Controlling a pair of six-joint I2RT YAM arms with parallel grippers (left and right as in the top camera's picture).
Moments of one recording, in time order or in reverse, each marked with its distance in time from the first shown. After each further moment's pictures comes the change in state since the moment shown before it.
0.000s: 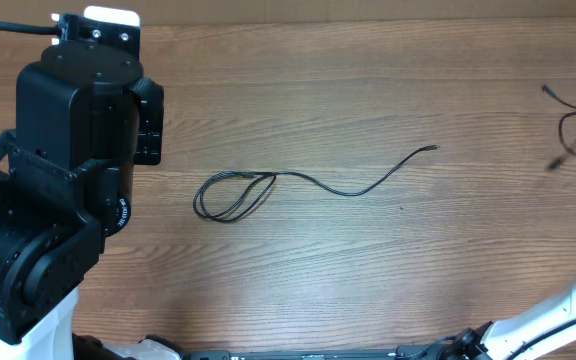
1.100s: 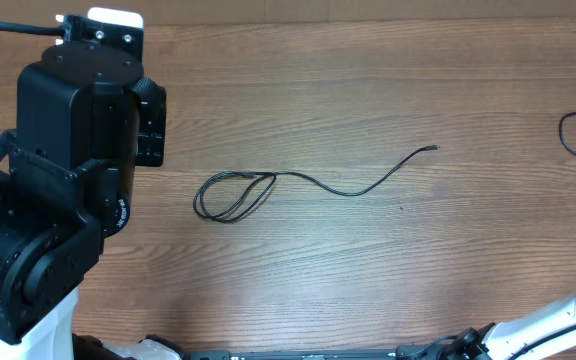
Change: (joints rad) left arm 0.000 0.000 0.000 -0.005 0.031 0.000; right arm -0.052 -0.005 -0.687 0.134 -0.089 -0.092
